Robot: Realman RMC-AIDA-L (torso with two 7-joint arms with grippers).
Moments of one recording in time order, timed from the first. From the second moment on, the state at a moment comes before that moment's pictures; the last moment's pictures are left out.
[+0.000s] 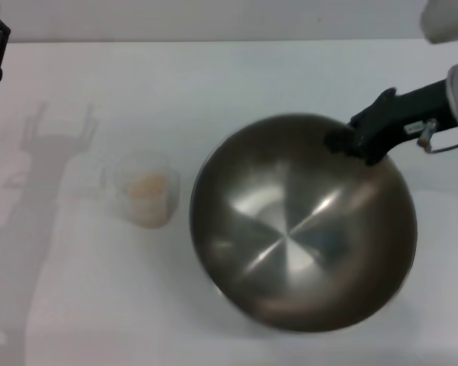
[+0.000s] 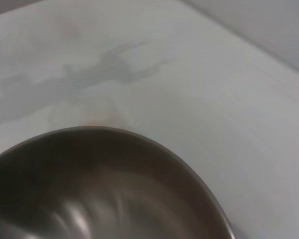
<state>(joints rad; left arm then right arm) -0.37 -2.08 -0.82 -0.31 2.20 1.49 -0.07 0.51 2.08 -1.21 -1.39 0.82 1.52 -0.96</state>
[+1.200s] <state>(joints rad) -0.38 -2.08 -0.82 -0.31 2.20 1.50 -0.07 0.61 2.08 -1.31 -1.22 0.77 1.50 -0.90</state>
